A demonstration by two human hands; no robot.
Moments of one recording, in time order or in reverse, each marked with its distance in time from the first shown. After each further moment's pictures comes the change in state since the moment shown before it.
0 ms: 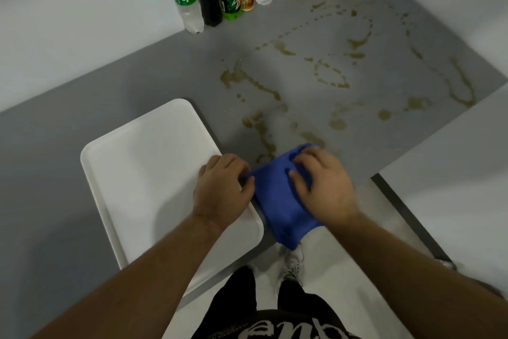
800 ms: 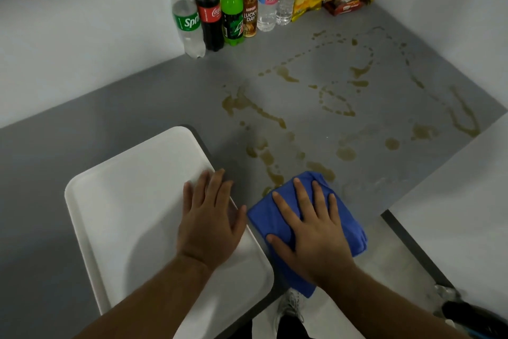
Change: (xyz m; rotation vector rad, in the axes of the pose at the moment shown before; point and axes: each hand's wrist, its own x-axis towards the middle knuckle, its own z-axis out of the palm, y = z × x) left_hand 0.010 -0.054 0.025 0.265 0.054 0.016; right_hand -0.011 -0.014 0.052 -0.304 -0.225 -0.037
